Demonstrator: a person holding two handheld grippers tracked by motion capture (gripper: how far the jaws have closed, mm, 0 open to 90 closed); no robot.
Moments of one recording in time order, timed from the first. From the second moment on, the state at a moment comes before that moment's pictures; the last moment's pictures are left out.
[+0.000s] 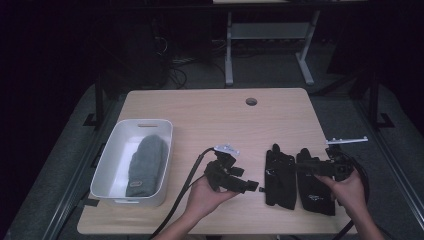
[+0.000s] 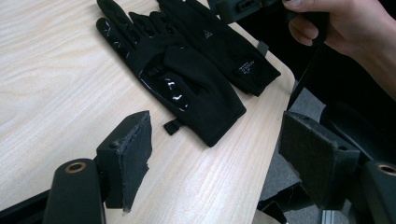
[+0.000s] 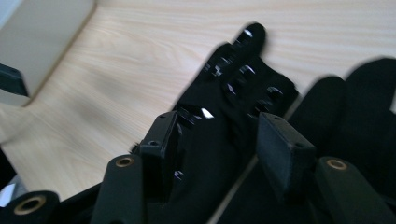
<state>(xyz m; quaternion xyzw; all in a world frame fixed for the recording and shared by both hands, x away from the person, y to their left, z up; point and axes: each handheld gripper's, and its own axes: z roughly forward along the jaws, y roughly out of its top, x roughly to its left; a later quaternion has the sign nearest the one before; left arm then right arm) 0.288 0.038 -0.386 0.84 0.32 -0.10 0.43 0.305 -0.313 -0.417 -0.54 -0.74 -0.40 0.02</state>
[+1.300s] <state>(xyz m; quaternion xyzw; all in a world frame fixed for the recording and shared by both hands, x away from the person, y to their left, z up) 0.282 0.034 -0.398 0.84 0.32 -0.11 0.42 0.286 -0.305 -0.449 -0.51 -0.82 -0.21 -0.14</state>
